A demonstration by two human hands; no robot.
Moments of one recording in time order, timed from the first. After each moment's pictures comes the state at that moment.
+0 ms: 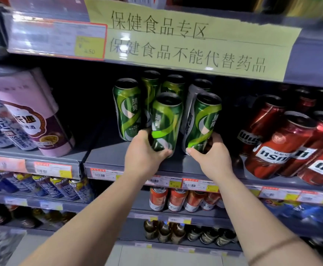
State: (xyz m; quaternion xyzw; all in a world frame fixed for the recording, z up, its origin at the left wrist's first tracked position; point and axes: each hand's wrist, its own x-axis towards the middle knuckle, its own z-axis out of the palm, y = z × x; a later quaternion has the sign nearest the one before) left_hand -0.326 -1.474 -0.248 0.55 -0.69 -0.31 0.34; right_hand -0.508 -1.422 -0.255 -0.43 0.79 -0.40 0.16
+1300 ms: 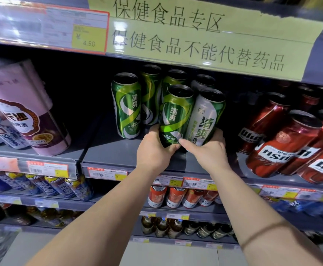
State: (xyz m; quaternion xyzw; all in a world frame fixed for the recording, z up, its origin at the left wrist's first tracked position) left_hand -0.354 -1.486 -0.257 0.54 -0.70 -0.34 0.33; right_hand -0.502 -1.442 -0.262 -0.35 0.82 -0.39 0.22
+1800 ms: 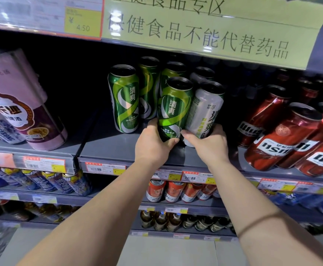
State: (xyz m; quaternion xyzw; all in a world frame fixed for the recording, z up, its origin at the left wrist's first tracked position) left_hand -0.355 -1.489 -0.260 0.54 -0.70 -0.34 0.33; right_hand -0.498 -1.441 -0.257 -0.33 0.82 -0.43 0.18
